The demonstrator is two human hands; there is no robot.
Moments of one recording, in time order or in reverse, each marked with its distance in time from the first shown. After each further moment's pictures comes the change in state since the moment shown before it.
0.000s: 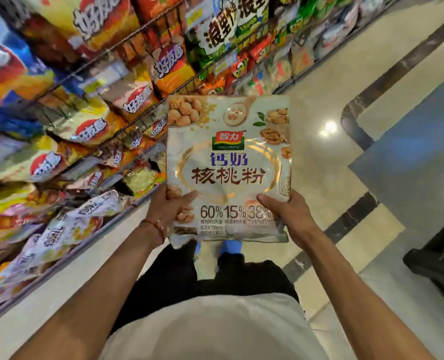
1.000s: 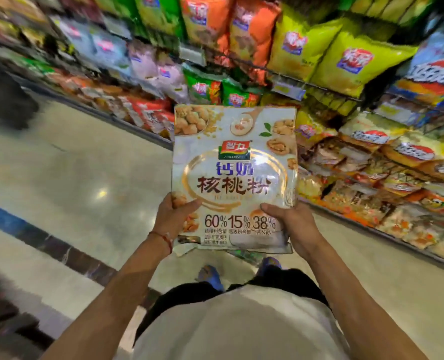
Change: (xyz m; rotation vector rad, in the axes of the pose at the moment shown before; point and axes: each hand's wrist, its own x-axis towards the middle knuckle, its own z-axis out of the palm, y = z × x) left_hand -0.329 -0.331 -0.379 -0.767 0.854 0.163; right_hand -0.240 0.213 0.403 -0.662 -0.799 -0.050
